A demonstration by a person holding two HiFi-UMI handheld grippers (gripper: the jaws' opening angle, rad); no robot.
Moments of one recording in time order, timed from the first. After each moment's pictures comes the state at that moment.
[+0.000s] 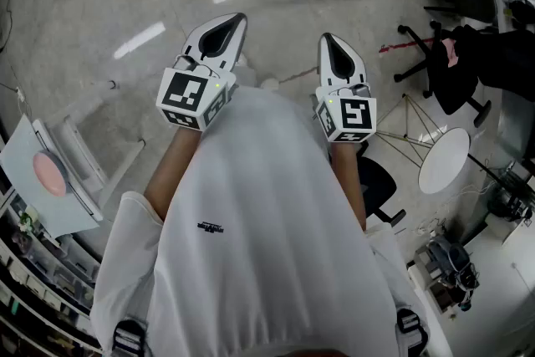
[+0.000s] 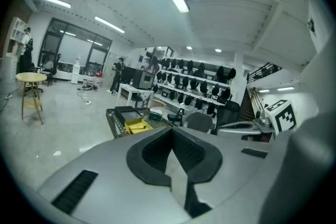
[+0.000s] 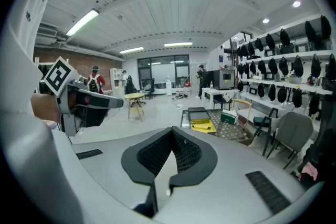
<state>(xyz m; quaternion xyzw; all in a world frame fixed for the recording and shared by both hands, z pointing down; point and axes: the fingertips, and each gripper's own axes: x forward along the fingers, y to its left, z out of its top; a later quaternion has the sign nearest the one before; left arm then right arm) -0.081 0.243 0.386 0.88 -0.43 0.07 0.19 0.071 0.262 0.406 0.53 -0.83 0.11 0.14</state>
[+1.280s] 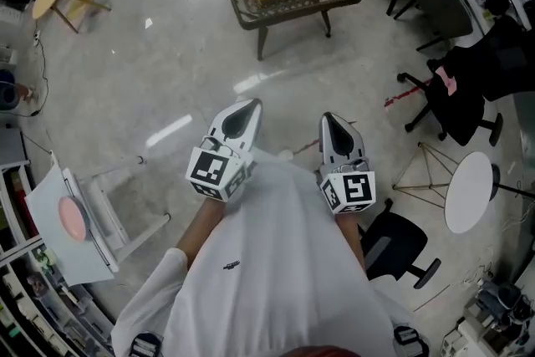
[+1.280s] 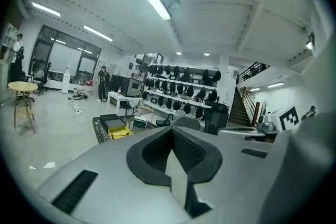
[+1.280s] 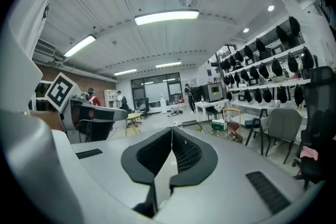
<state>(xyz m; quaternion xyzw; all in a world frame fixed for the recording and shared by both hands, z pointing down) 0.043 0.351 0.332 0.89 -0.43 0.04 0.16 0.182 0.375 0.348 0.54 -0.83 0.10 0.04</state>
